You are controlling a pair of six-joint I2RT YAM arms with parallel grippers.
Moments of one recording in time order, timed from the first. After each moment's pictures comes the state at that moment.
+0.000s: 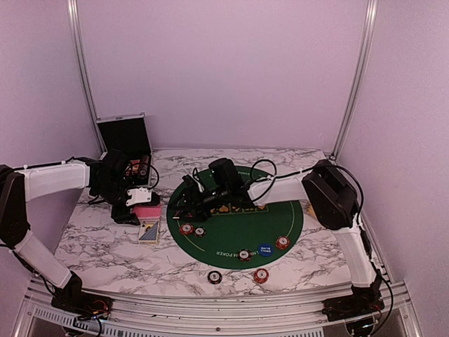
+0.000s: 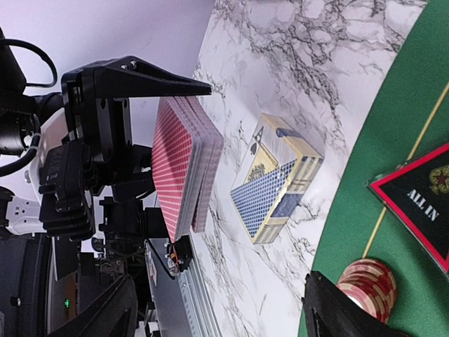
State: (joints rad) left arm -0.35 1.52 0.99 -0.72 0.19 1.10; right arm 0.84 2.32 1.64 0.18 -0.86 0.90
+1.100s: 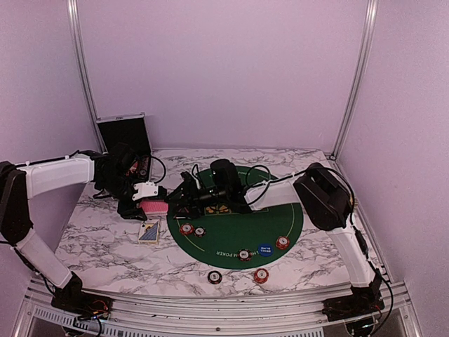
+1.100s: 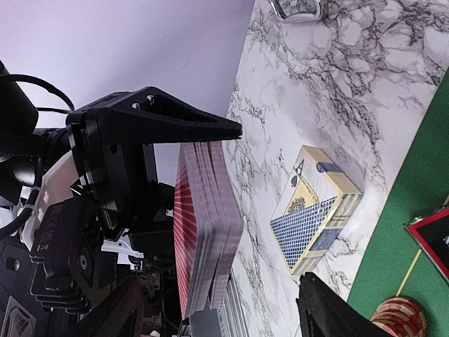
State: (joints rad) left arm -0.40 1.56 1.09 -0.75 0.21 1.05; right arm 0.84 2.39 1.65 0.48 -0.88 1.15
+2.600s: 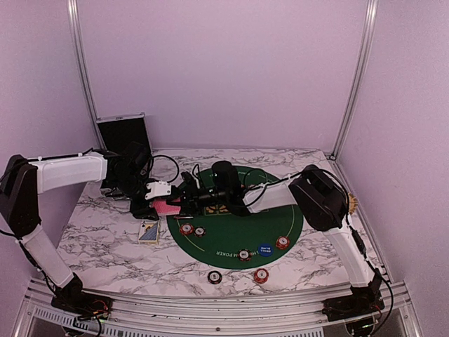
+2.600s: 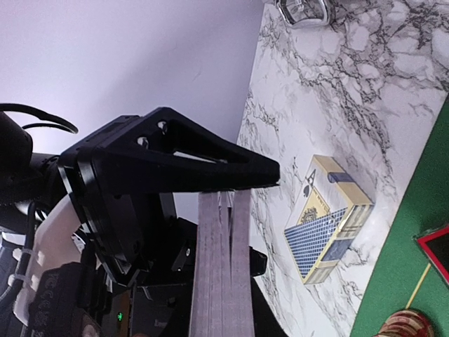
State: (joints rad) left arm -0.49 1.65 1.17 -0.73 0.21 0.98; right arm 0.84 2.44 1.67 0.61 -0.89 1.29
